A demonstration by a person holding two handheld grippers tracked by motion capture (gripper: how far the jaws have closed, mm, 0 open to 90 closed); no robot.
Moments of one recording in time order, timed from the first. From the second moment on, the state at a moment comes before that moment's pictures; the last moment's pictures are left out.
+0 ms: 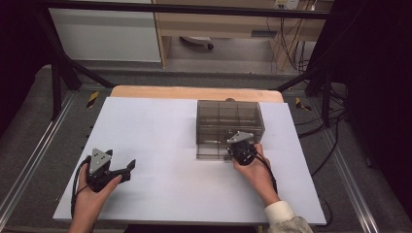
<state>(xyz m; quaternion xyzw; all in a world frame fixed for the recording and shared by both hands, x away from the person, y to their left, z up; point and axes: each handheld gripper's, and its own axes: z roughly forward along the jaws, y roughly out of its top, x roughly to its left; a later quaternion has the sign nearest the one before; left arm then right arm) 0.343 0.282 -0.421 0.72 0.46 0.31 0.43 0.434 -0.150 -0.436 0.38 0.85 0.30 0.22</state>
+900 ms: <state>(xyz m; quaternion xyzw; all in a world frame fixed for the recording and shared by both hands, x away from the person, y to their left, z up) 0.343 0.281 -0.421 0.72 0.46 0.31 0.43 0.433 -0.151 -0.435 0.38 0.86 0.29 0.16</state>
